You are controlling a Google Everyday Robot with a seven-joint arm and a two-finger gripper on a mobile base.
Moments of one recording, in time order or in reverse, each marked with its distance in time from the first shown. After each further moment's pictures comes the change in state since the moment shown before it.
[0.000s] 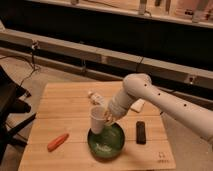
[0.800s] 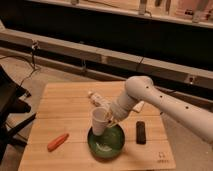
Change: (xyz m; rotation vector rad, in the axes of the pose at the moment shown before) arm 0.005 0.010 0.004 0.003 -0.006 0.020
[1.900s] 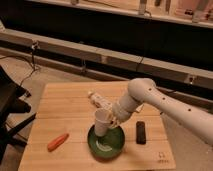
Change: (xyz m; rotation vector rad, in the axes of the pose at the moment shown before) arm 0.009 0.010 0.002 0.009 -0.004 0.028
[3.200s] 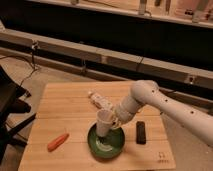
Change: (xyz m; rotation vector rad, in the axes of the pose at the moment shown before) arm 0.009 0.009 0.002 0.010 -0.002 0.025
